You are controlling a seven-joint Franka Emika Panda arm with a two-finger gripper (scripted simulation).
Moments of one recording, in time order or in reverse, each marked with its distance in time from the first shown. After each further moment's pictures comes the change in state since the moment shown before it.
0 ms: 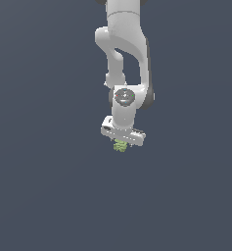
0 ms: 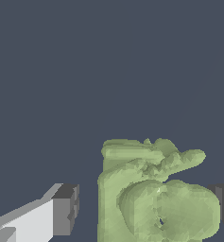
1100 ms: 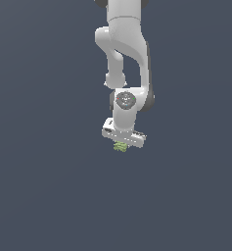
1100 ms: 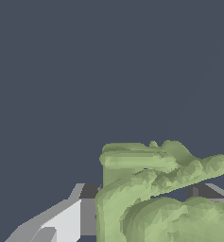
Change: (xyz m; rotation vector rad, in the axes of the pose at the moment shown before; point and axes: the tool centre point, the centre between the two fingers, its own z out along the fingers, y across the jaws) arm 0.001 -0.004 0.012 0.001 0.001 0.001
